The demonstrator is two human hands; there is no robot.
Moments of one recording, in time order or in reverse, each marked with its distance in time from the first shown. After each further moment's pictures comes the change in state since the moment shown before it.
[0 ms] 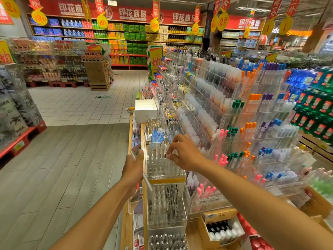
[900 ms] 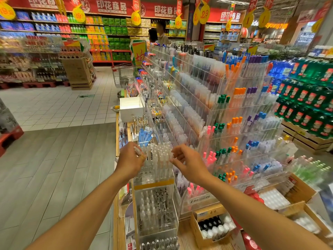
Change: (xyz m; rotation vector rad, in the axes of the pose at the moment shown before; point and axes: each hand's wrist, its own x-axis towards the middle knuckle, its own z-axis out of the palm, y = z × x) left_hand 0.019 0.033 0.026 0.398 -0.099 0.324; right_hand -0.043 0.043 0.022 0.464 0.236 0.165
